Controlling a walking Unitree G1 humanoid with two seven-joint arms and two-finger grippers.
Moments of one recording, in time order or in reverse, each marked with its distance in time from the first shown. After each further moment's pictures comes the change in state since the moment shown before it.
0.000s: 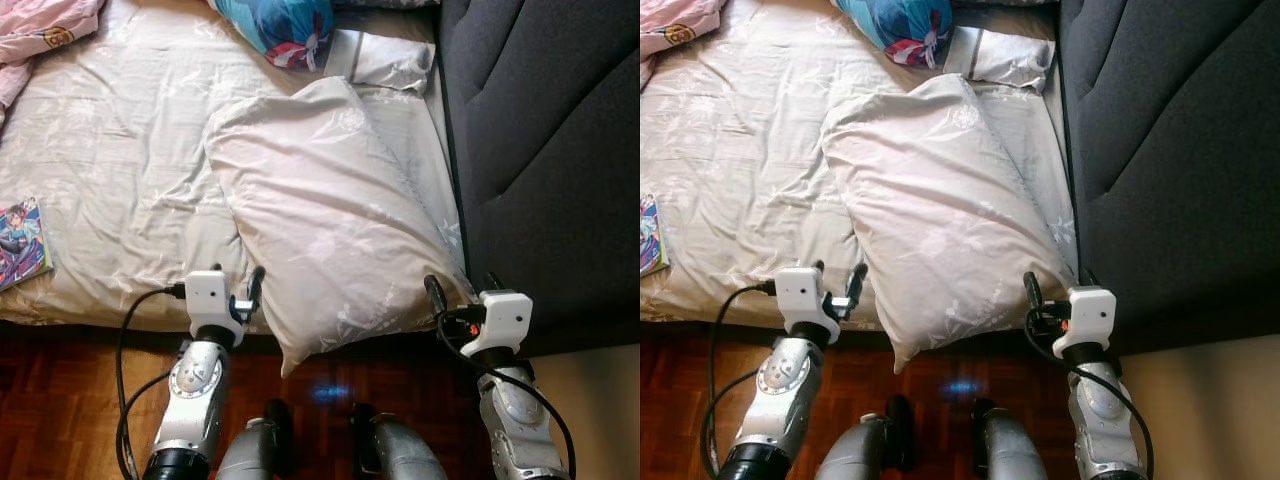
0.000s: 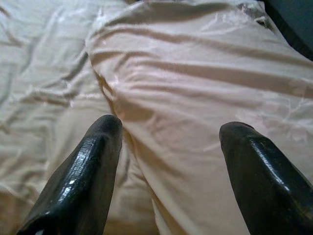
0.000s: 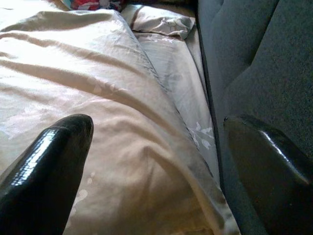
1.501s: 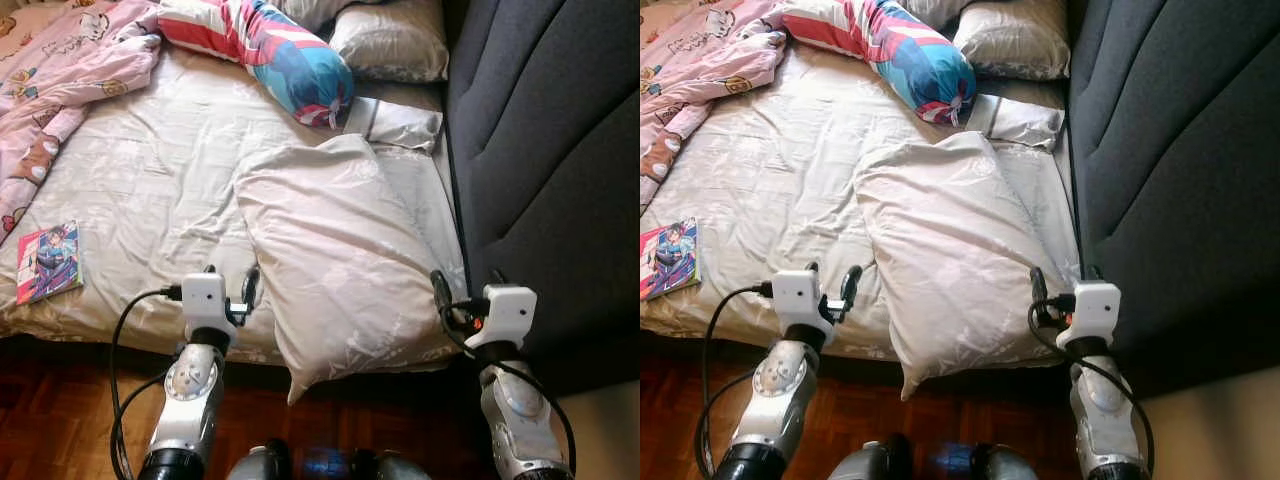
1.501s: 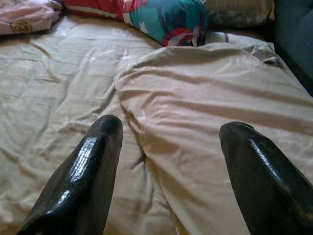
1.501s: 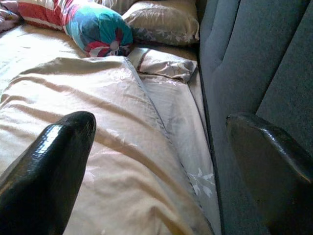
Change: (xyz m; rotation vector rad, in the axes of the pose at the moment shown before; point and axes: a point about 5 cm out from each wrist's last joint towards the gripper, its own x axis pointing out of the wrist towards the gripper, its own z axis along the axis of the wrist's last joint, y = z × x) left arm -0.004 0.006 -0.011 0.027 0.031 0.007; right arm 0.004 -0.005 0.001 0.001 0.015 -0.042
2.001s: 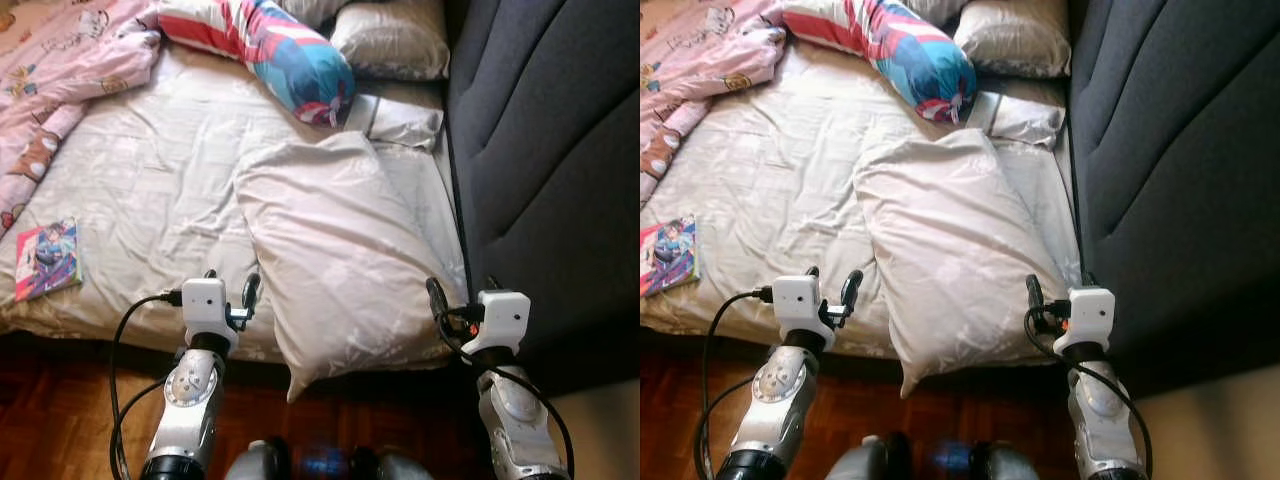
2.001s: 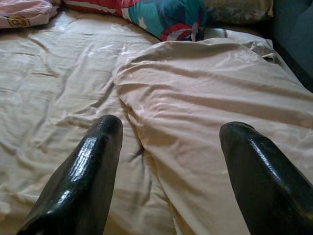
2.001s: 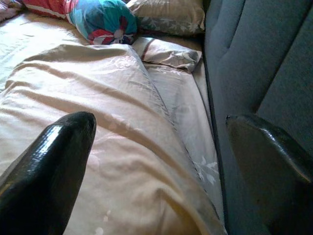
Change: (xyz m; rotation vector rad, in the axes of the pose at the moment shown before) left arm -0.003 -0.001 0.000 -0.005 -0.003 -0.004; right arm -0.003 0.003 -0.005 -0.001 0.028 0.015
